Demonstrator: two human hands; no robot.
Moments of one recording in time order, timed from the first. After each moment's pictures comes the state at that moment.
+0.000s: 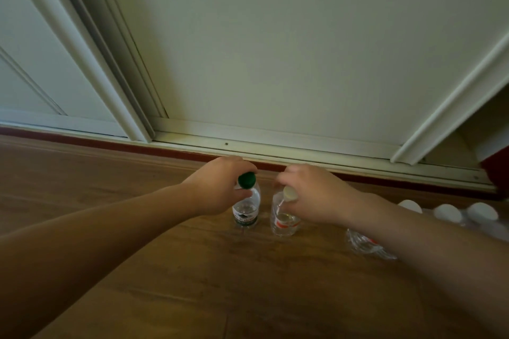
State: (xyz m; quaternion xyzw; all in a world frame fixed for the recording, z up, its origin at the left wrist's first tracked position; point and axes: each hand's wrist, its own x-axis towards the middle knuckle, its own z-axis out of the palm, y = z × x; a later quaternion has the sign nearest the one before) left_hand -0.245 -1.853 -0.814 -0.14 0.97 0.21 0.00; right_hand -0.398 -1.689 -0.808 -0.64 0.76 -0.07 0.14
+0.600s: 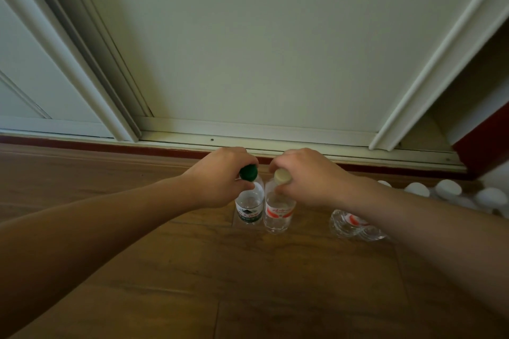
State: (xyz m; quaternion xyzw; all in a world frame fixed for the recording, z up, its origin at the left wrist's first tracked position) left_hand -0.259 -1.818 -0.793 -0.09 0.98 0.20 -0.03; right_hand -0.407 -1.666 -0.794 -0.61 0.78 -0.11 0.12
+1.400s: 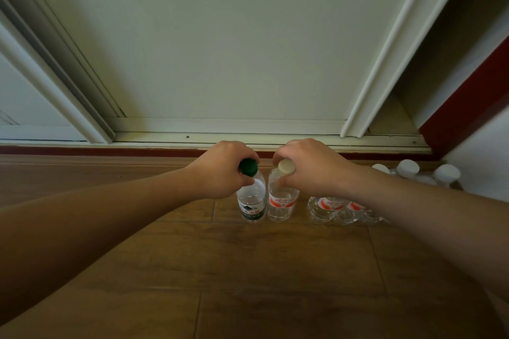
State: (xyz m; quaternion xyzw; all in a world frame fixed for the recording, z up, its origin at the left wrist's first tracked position) left_hand -0.295 -1.777 -0.792 -0.10 0.97 0.23 -0.01; right_hand -0.436 -1.614 -0.789 -0.57 0.81 -0.11 0.11
